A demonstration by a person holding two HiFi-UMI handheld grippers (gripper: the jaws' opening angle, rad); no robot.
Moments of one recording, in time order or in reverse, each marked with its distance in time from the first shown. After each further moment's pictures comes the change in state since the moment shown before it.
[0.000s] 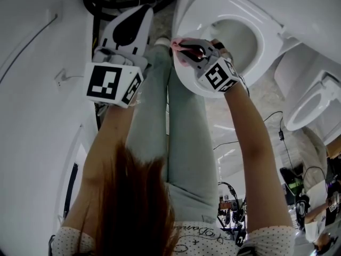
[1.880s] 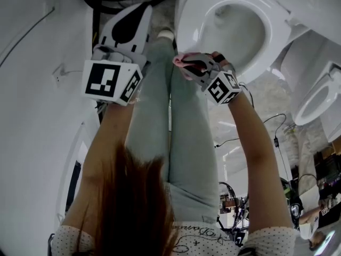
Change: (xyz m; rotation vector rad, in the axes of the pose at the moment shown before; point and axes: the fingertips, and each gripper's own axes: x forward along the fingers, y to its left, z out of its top) left arm -0.023 0.009 -0.028 -0.050 -0.044 0.050; right arm -0.008 0.074 -0.035 -0.087 0.072 0.158
